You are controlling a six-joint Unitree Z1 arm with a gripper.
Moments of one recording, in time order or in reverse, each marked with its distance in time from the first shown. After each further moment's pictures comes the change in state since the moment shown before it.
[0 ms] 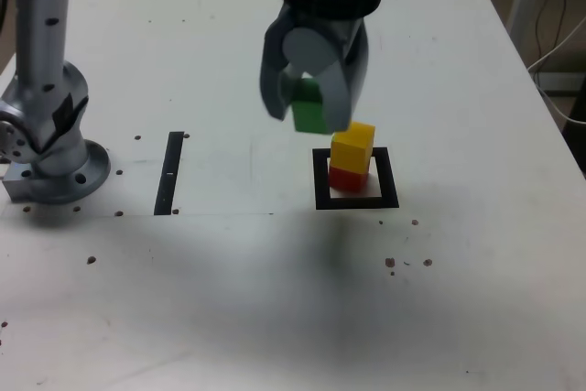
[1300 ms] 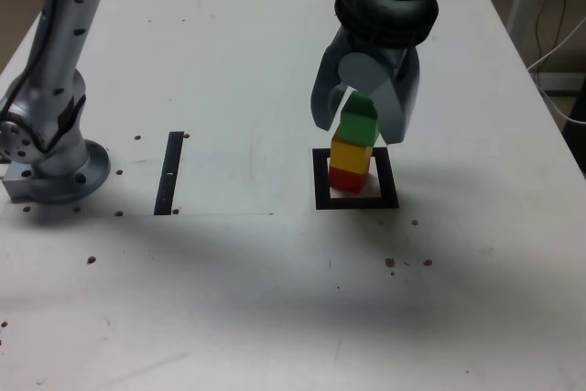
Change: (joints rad) arm 0.070 0.157 -0.082 -0.028 0.039 0.095
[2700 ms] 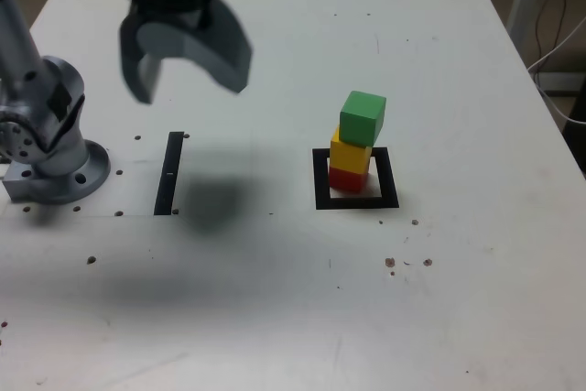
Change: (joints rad) arm 0.036 -0.598 0.812 -0.190 -0.020 -0.278
